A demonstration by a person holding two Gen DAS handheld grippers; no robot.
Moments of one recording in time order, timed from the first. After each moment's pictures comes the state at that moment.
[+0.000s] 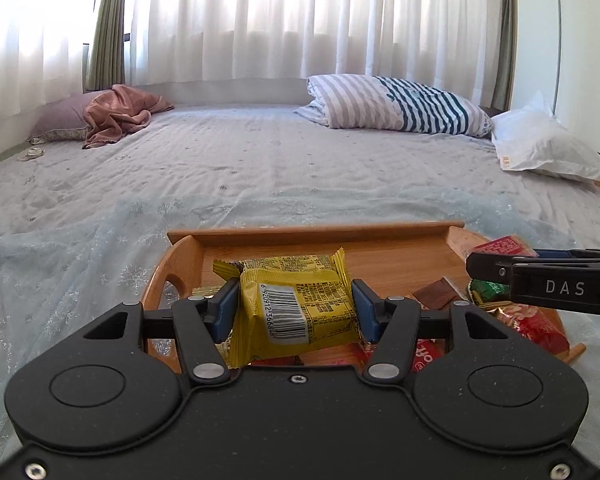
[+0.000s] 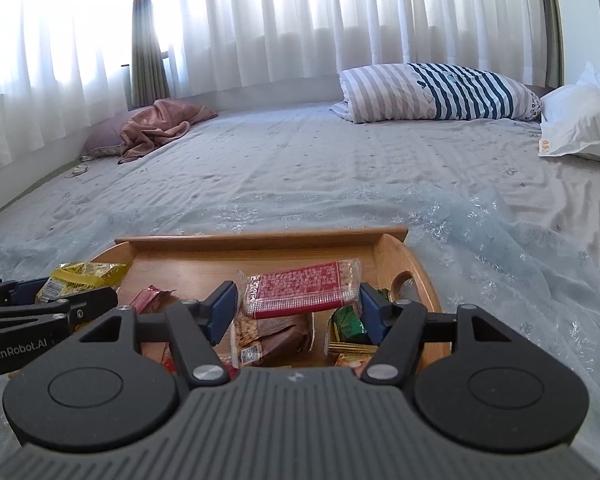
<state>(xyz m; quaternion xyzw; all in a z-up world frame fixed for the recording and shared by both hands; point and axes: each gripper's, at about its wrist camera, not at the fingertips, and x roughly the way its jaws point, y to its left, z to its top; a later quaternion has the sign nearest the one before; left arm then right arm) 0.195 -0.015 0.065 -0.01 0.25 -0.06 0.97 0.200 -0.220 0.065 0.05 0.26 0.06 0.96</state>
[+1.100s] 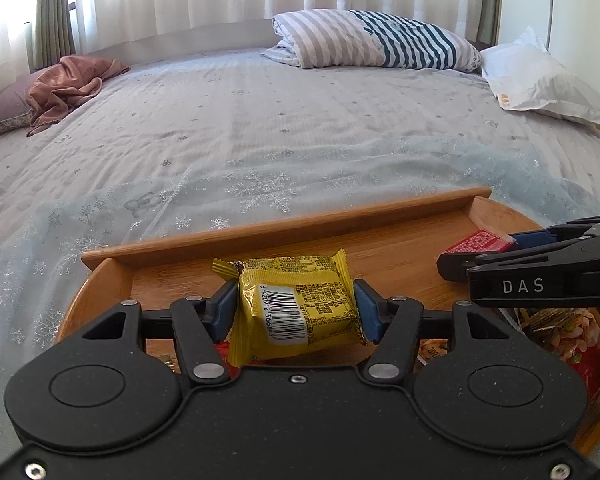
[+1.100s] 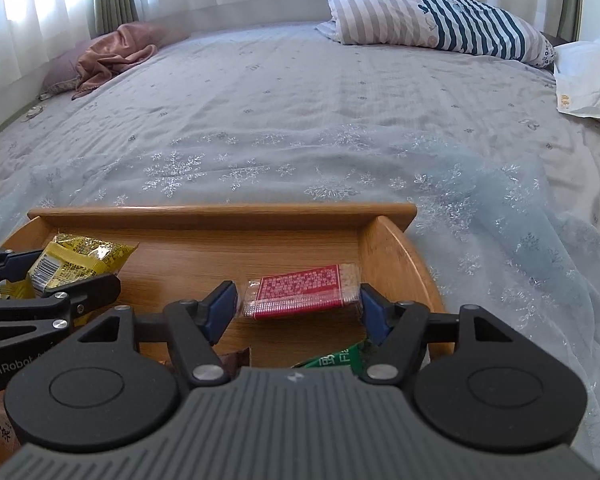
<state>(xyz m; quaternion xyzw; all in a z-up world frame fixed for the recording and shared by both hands) 0.323 -0.052 0.031 0.05 0.34 -0.10 0.93 0.320 -0.226 0.027 0.02 0.39 0.04 0.92</state>
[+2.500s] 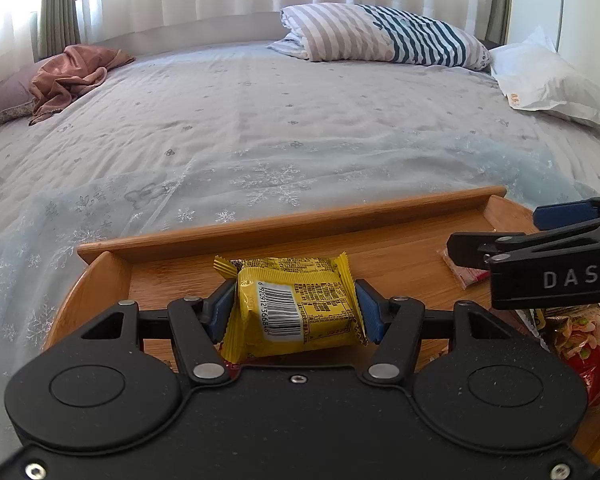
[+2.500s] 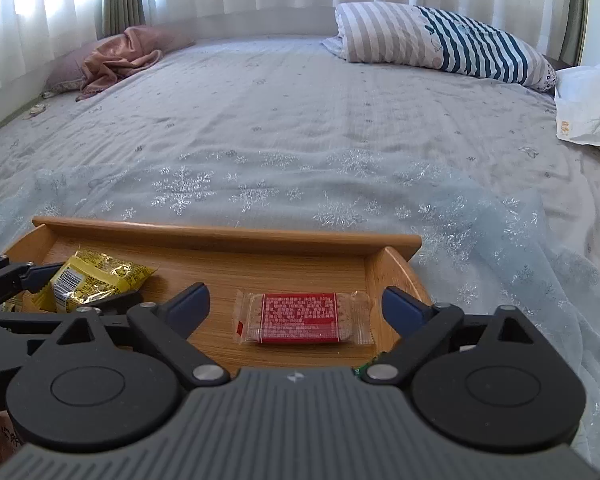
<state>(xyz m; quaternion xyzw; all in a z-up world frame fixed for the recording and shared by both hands) 0.334 -0.049 0.023 0.03 0.35 -0.09 0.93 0.317 -0.215 0.045 -0.01 0.36 0.04 0.93</state>
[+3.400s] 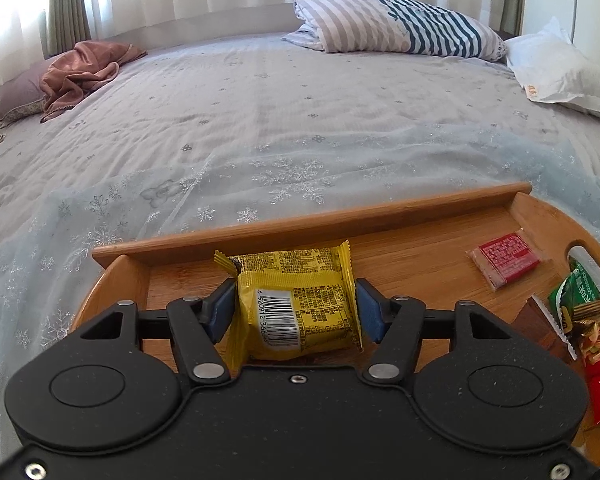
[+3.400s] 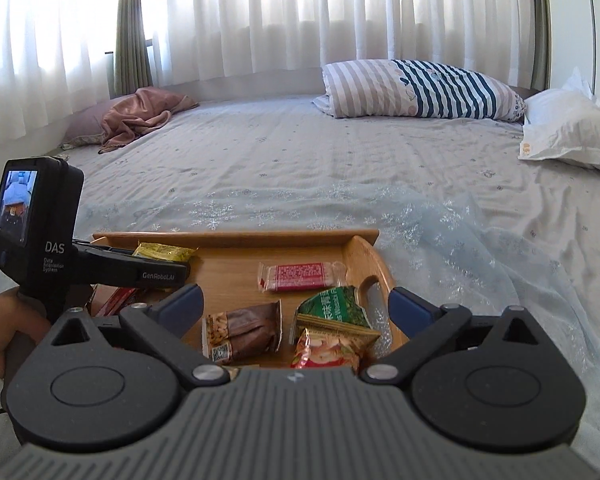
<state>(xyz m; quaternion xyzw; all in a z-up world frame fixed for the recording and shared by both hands) 0.348 -0.044 0.020 0.04 0.36 -0.06 0.93 0.197 -0.230 0.079 0.03 0.28 0.04 0.96</state>
